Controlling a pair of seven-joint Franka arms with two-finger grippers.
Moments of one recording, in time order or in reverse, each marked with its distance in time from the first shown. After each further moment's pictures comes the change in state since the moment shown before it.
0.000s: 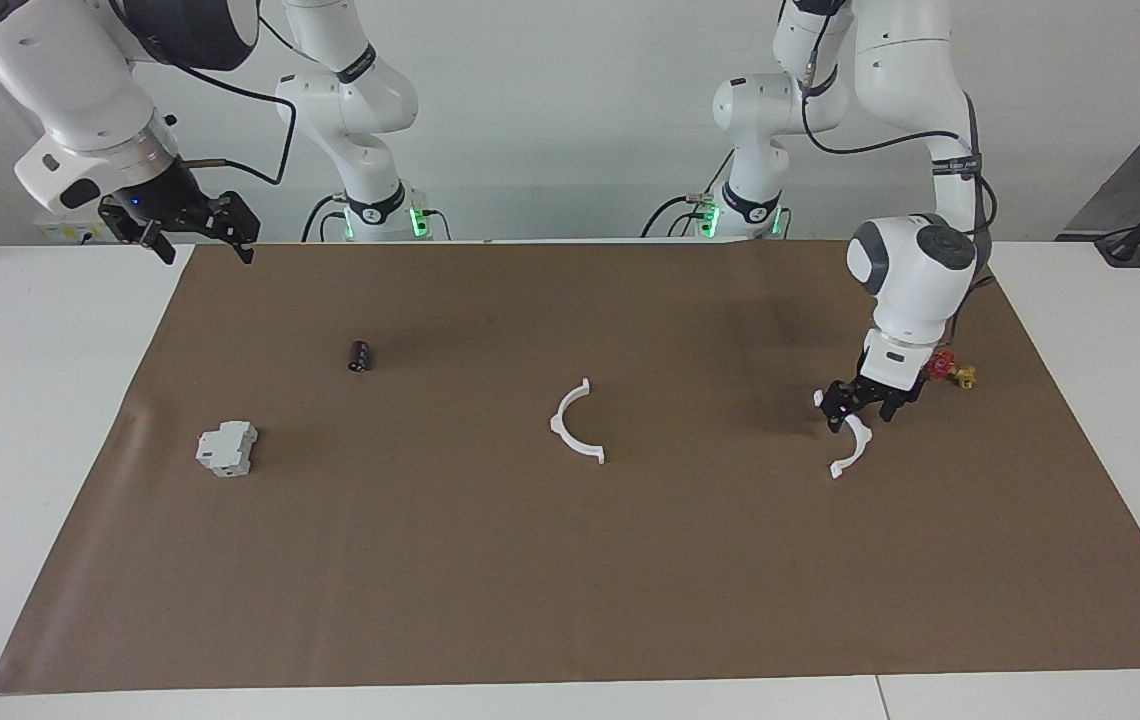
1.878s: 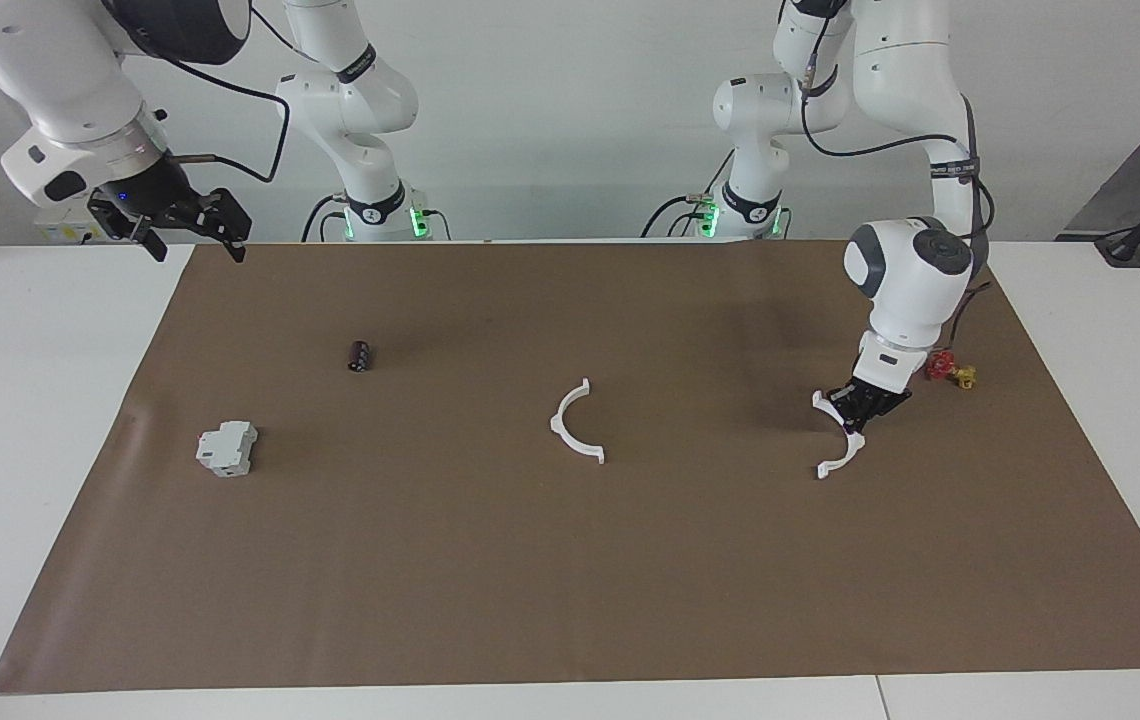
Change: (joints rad) left arm -0.014 0.011 -0.007 0.035 0.000 -0.052 0.027; right arm -0.002 -0.002 -0.004 0.012 0.003 0.003 0.009
